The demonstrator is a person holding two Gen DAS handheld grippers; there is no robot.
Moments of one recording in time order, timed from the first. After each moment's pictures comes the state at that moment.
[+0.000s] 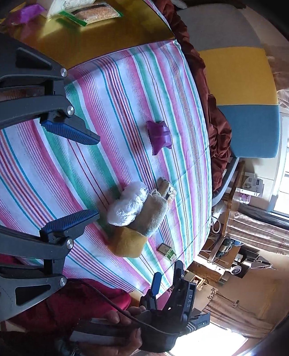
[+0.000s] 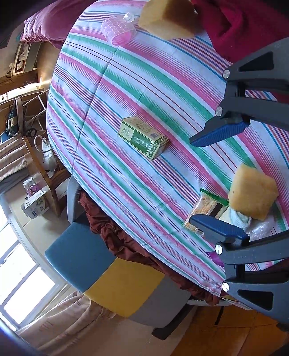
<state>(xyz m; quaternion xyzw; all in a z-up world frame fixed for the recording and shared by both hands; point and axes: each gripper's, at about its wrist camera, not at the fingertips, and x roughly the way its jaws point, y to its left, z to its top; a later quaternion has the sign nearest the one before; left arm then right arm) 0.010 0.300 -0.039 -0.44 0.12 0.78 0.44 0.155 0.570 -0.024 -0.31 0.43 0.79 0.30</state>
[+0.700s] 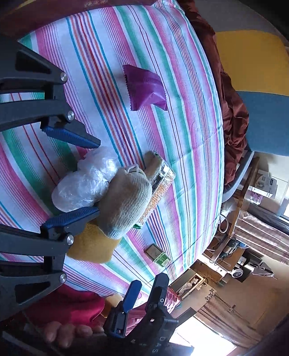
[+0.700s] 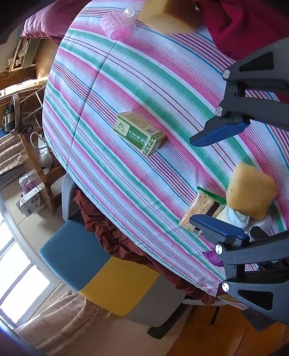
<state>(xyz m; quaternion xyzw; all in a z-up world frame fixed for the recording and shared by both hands) -0.019 0.388 -0.071 -0.49 0.10 0.74 0.45 0.148 0.569 -0.027 -0.32 0.43 0.79 0.29</state>
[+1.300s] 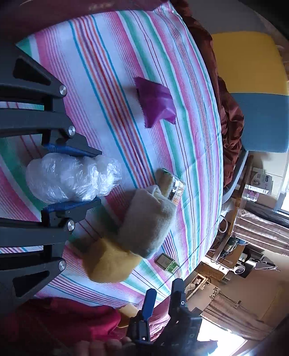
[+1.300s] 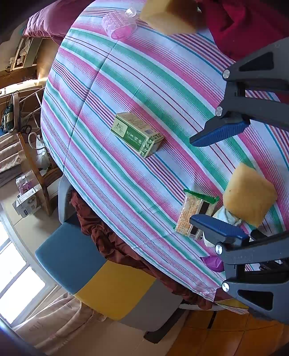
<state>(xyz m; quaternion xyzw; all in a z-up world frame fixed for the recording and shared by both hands) -0.014 0.354 -0.090 -0.45 0.12 0.76 0.45 0.143 0.569 -0.031 -0.34 0.42 0.79 0.30</state>
